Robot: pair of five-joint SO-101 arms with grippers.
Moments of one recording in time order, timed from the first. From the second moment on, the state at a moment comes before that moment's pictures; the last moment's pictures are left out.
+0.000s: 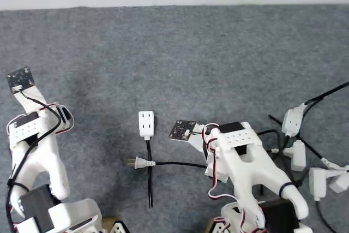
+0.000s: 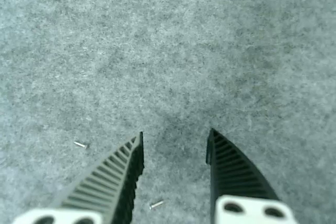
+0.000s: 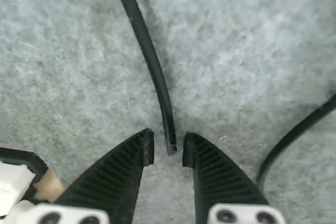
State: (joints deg) left arm -32.0 -7.0 44.4 40.9 8.8; right arm -15.3 -16.1 56.9 62.9 52.9
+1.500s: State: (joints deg) left arm -32.0 -7.0 44.4 40.9 8.8; right arm -18.8 -33.9 -4.0 100.7 25.0
